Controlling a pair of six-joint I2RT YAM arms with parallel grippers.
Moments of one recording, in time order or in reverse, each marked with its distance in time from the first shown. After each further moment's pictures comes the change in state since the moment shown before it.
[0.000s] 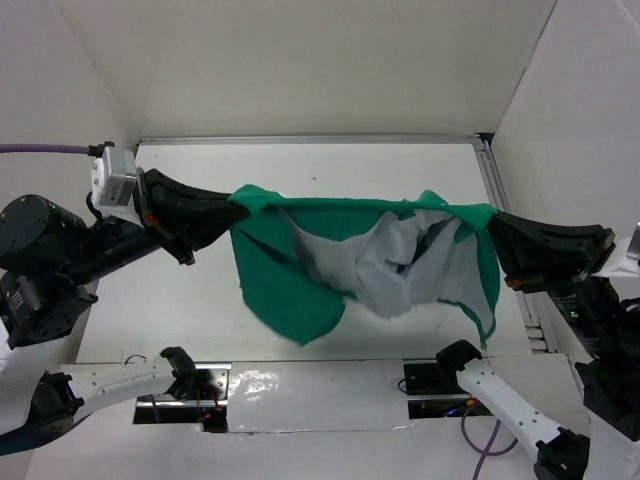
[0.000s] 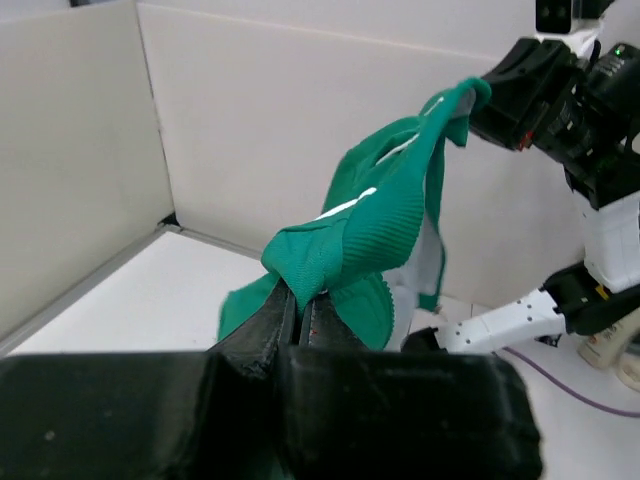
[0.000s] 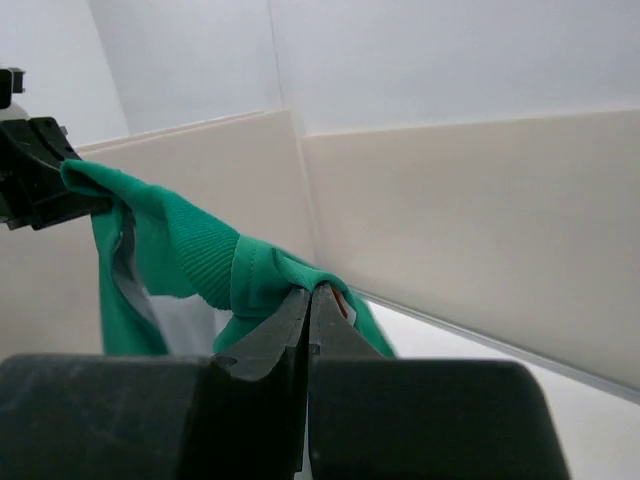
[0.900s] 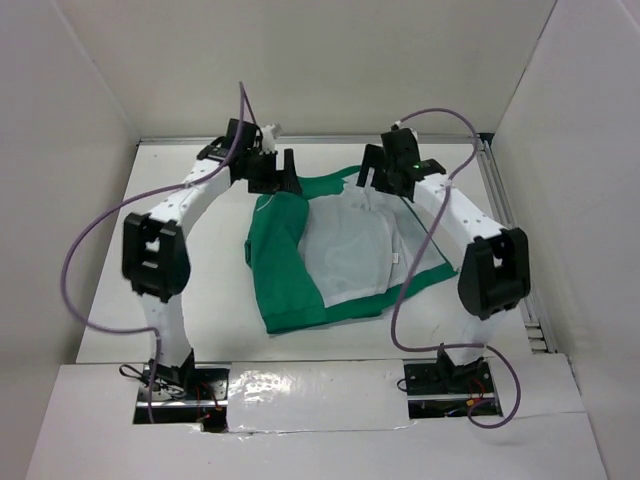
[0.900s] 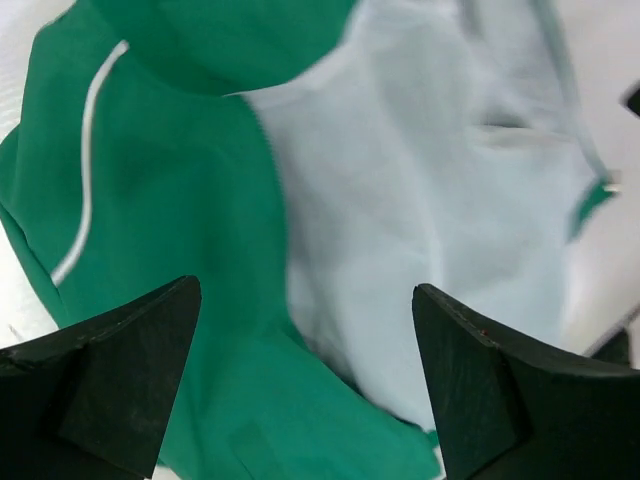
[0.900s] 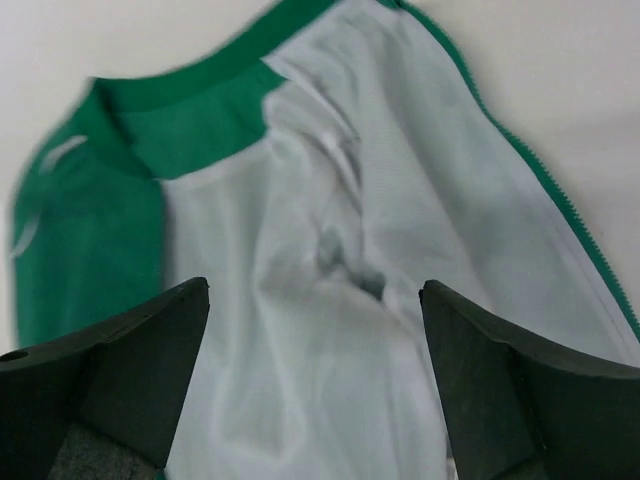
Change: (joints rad) left arm 0.560 1.102 0.088 -0.145 0.126 -0.103; right arm -0.127 1.225 -0.010 -0.029 0.347 0.219
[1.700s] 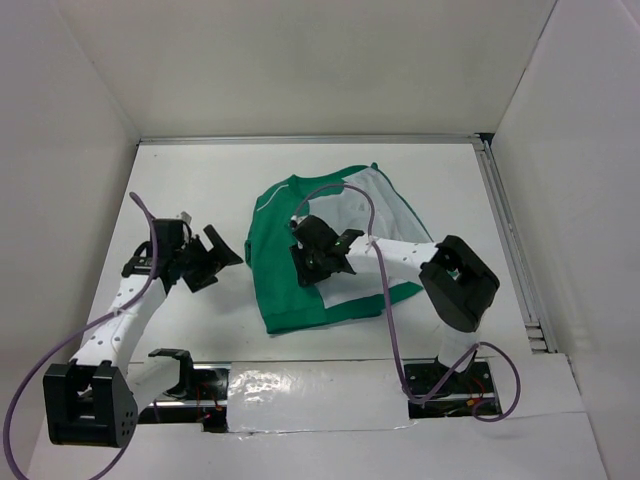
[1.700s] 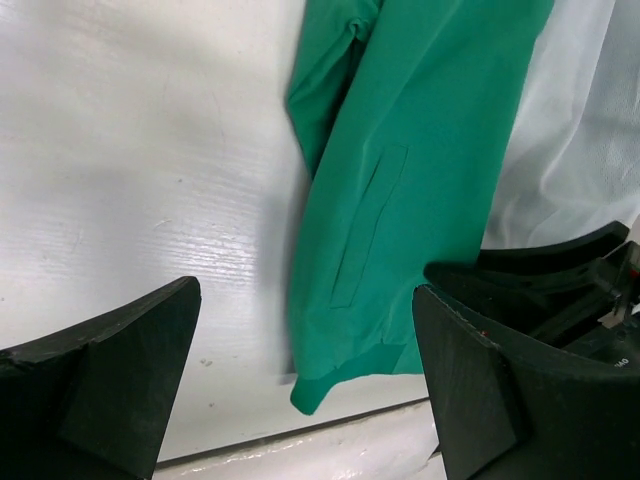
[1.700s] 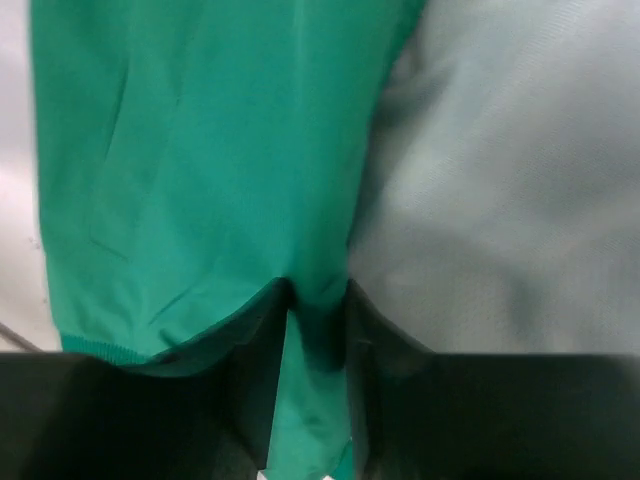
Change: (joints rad) left arm 0.244 -0.985 -1.090 0.071 -0.105 -0.424; right arm 0.554 0.011 -0.331 0.144 -0.211 -0.029
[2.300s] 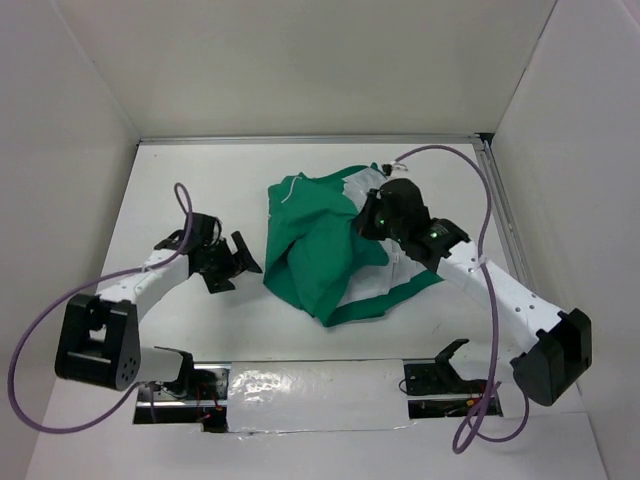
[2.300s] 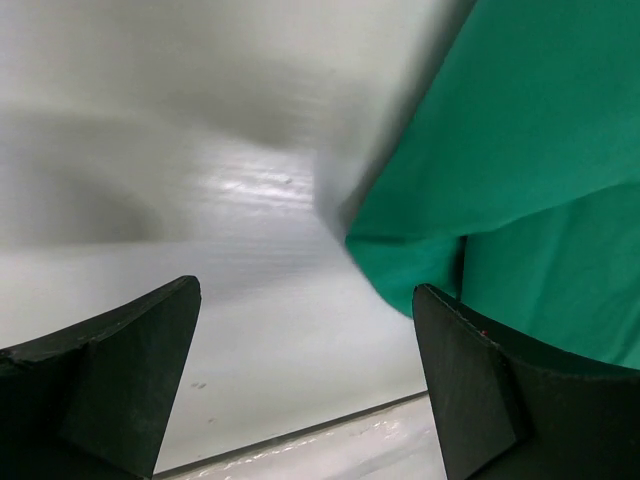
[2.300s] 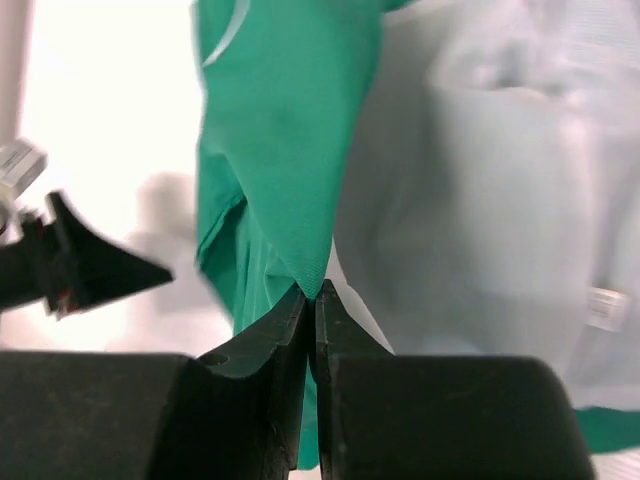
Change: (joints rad) left arm -0.124 0.276 0.018 0.085 -0.006 -0.001; right arm -0.247 -0.571 -0.093 -0.063 0.158 0.168
